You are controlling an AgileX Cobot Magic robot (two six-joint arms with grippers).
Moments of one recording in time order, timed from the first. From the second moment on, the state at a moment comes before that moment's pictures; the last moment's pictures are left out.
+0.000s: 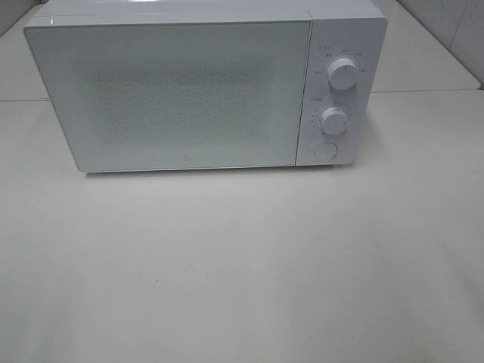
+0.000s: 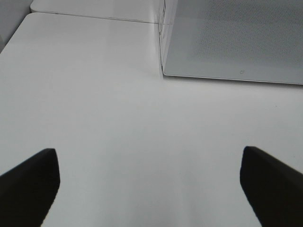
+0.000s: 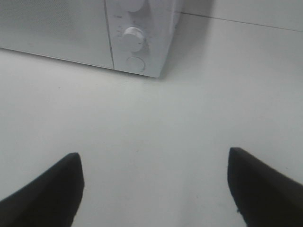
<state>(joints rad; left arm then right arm) 0.06 0.00 -0.52 -0.15 1.08 0.02 0.42 0.49 -0.54 -0.28 0.70 0.23</state>
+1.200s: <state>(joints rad) 0.06 0.00 -0.52 -0.15 1.08 0.02 0.08 0.00 -0.49 -0.11 0.97 0.11</state>
